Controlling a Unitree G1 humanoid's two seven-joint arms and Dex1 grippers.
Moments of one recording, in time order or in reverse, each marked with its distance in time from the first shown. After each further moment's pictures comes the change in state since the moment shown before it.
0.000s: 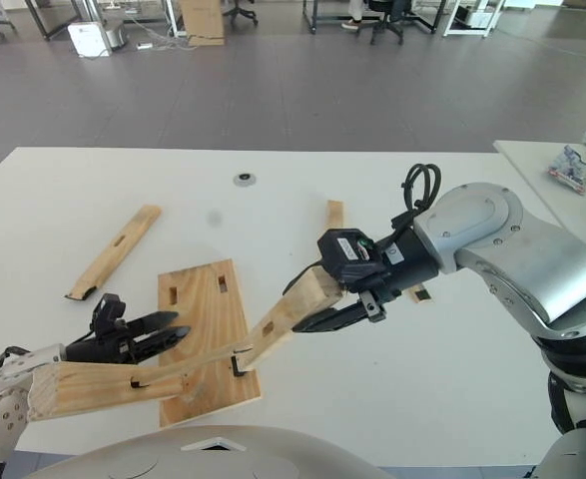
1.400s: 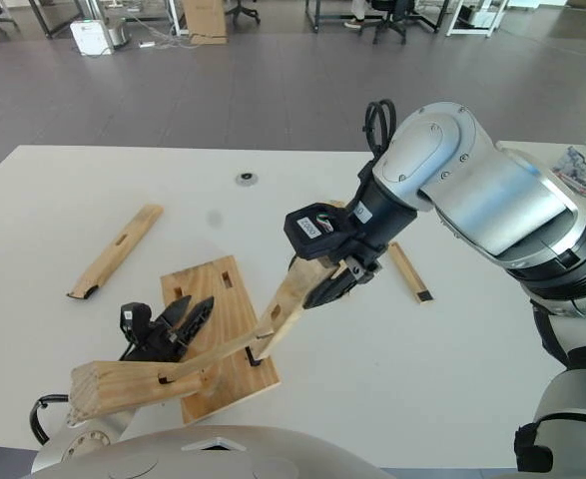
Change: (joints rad) left arm 0.171 -0.439 -0.182 -0.099 0.160 -0.346 0.480; right arm -0.484 0.033 0.372 0.131 -0.275 0.030 0.275
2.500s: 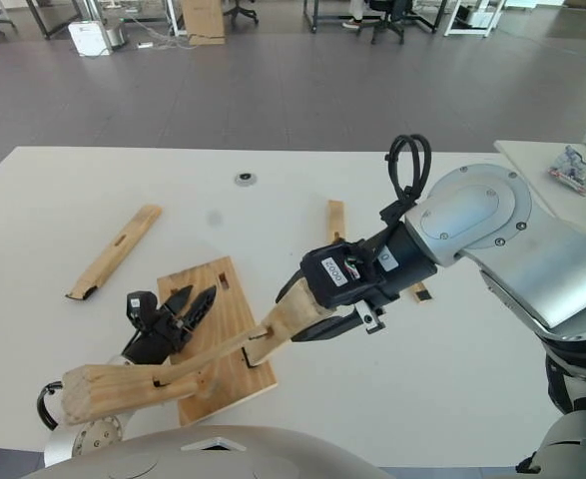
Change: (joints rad) left arm -0.080 -0.018 -0.006 0.039 0.038 0.012 0.044; right arm 0.331 -0.010 -0.348 -0.210 0.214 -0.069 -0.153
